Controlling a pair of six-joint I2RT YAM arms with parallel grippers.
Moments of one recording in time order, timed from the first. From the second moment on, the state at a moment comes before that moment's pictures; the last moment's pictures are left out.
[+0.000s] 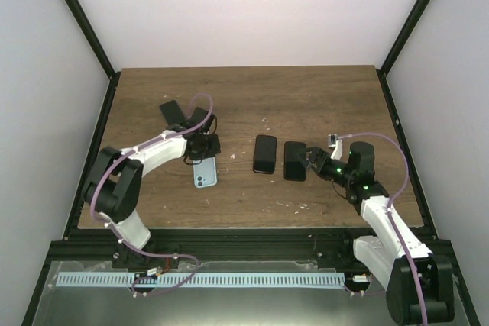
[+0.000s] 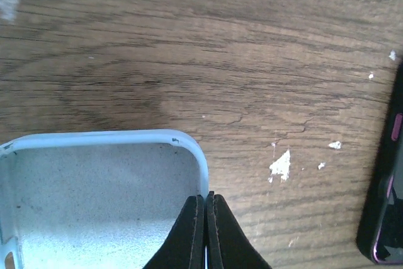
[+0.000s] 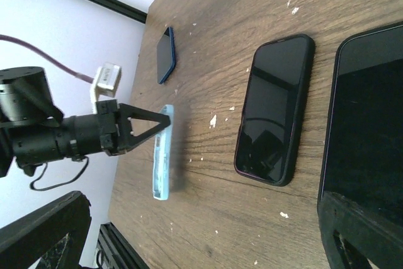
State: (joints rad) left arm -0.48 1.66 1.04 -0.48 0.05 -0.64; right arm 0.07 0.89 0.36 0.03 -0.75 0.73
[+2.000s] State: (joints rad) left arm -0.10 2.26 1.88 -0.81 -0.20 -0.61; right arm 0.07 0.86 0.42 -0.07 -0.70 0.73
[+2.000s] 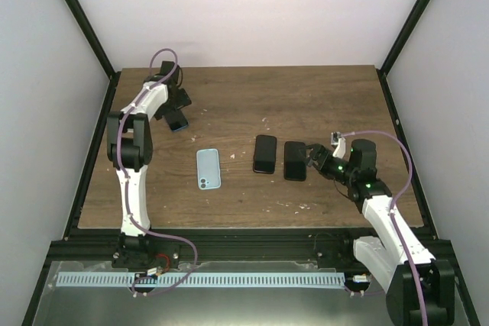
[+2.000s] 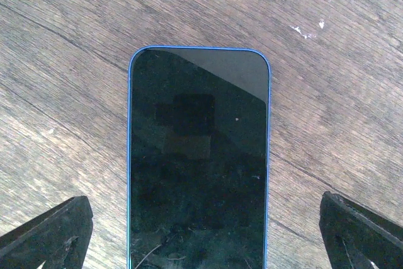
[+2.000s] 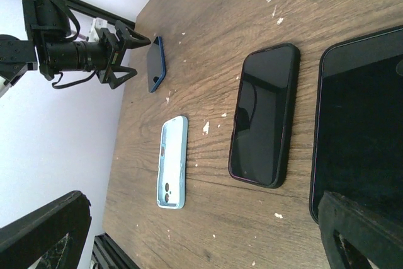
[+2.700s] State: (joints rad) left arm -0.08 2.31 1.86 -0.78 -0.14 -0.63; right arm 0.07 0.83 0.42 -0.09 -0.69 0.73
